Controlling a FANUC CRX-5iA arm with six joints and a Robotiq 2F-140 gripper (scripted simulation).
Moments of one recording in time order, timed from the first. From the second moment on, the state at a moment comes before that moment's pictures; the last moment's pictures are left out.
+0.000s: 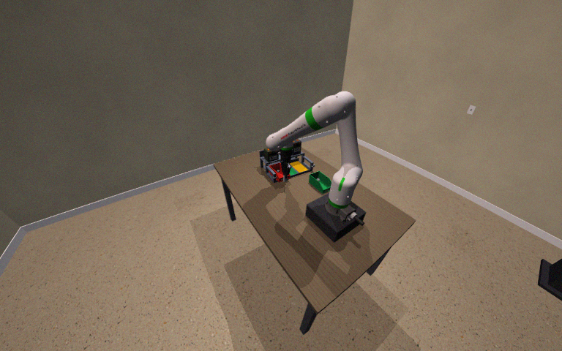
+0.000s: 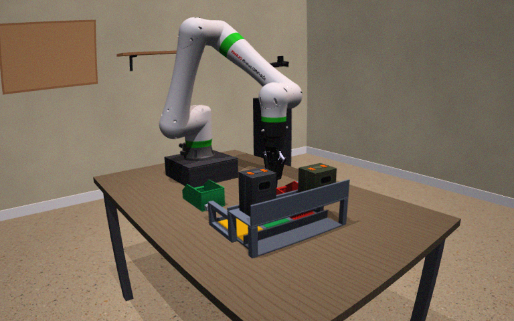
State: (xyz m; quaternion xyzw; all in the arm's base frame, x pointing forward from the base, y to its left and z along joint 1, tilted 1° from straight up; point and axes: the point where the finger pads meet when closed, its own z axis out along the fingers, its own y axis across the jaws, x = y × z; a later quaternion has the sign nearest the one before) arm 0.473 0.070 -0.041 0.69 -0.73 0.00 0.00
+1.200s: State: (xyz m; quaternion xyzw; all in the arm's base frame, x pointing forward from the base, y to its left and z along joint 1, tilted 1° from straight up) arm 0.495 0.069 -0.042 0.69 -0.73 0.00 0.00
